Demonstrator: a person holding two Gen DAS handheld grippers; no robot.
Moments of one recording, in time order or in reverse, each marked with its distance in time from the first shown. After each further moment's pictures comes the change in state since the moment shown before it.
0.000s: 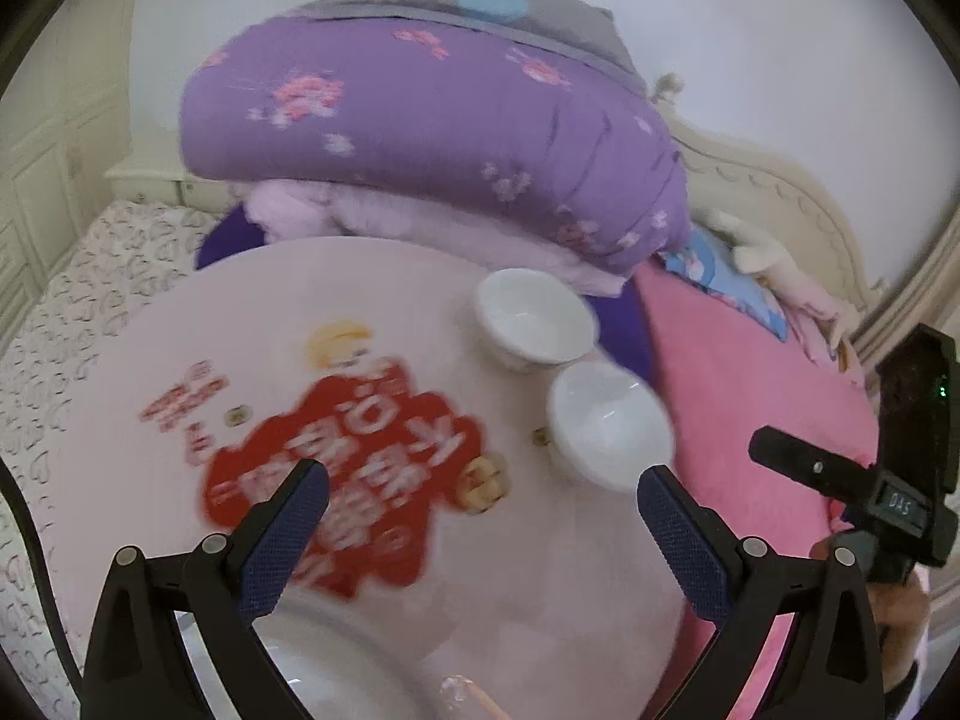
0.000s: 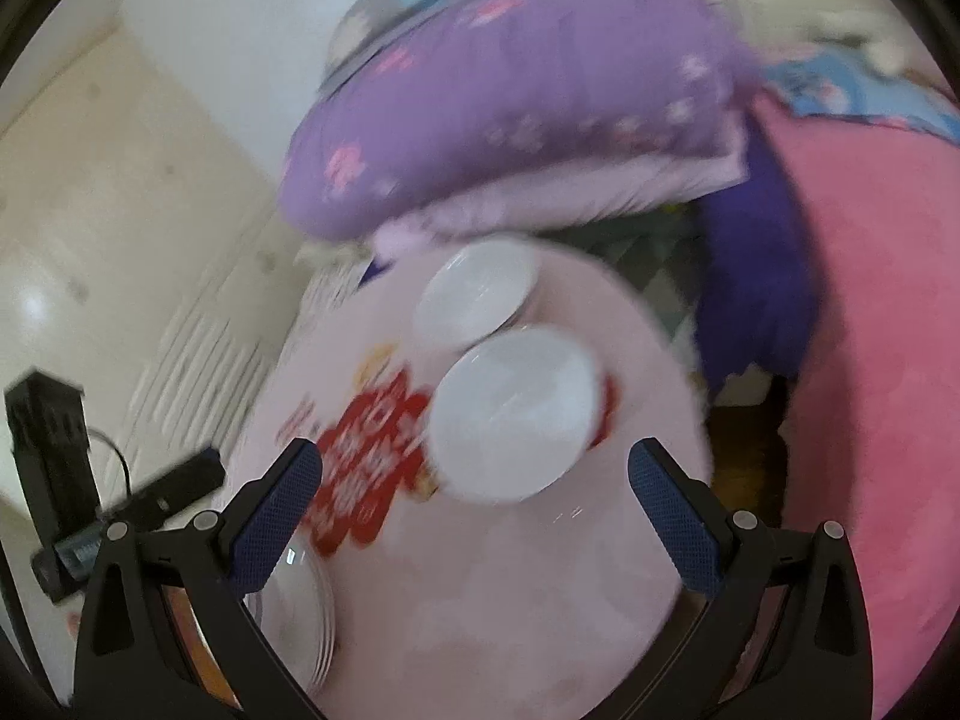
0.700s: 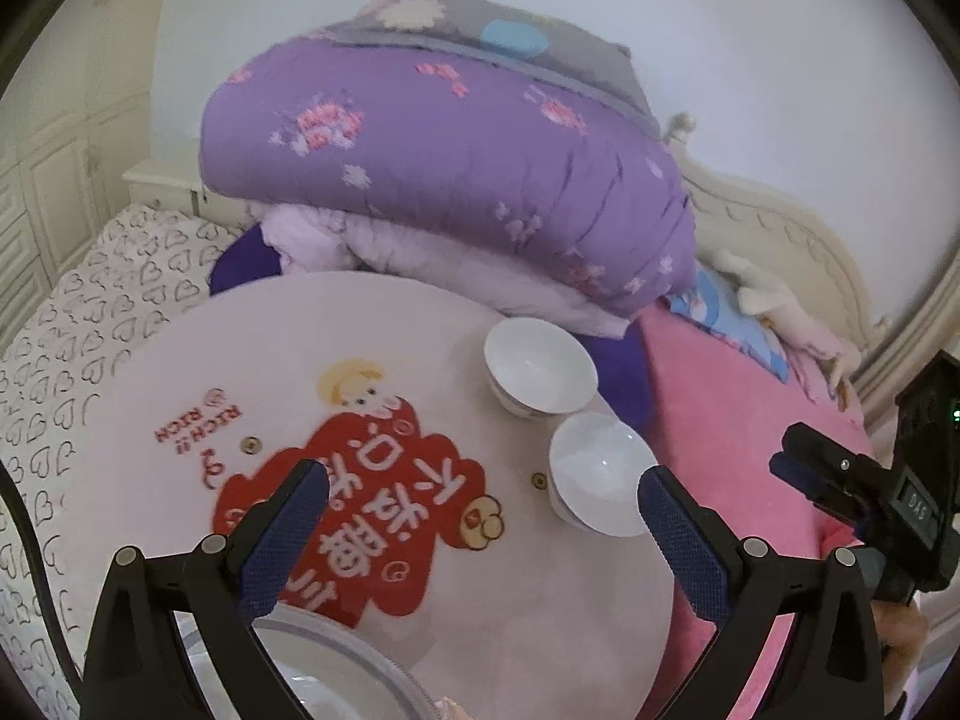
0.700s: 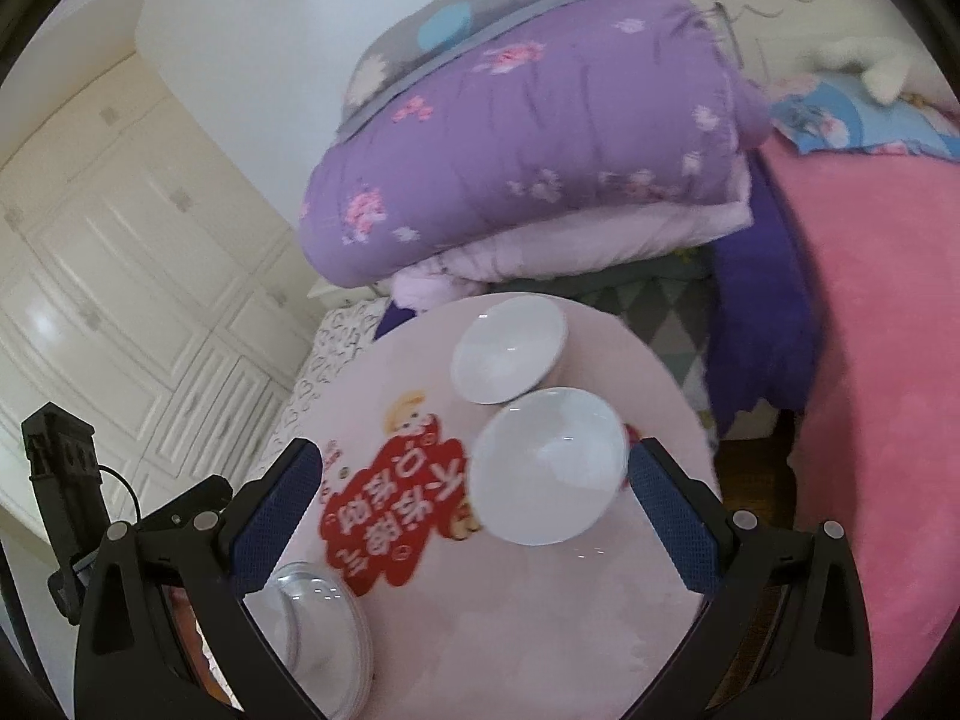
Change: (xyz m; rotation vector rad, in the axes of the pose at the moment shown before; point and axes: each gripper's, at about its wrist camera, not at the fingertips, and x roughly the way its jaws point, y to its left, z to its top) left arm -0.021 -0.011 0.017 -0.041 -0.042 -0.021; right arm -0.037 -0.012 0.024 0.085 -0.157 -0.034
